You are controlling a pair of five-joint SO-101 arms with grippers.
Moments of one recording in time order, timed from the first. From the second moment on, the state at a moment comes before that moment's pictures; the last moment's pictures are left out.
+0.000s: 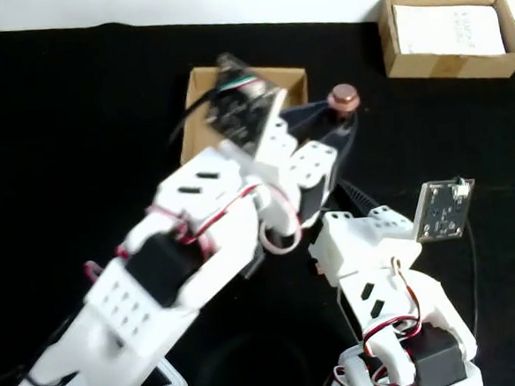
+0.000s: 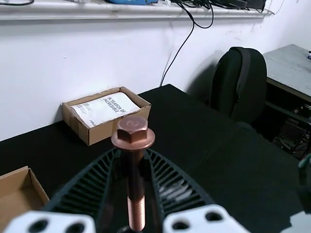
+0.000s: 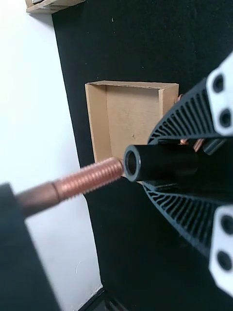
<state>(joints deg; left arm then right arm) 40.9 -37.4 16.8 33.3 11.0 -23.4 -88.0 57.1 52.4 -20.4</state>
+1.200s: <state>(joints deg) 40.3 -36.4 18.2 36.3 7.1 -23.4 -88.0 57.2 52.4 -20.4</state>
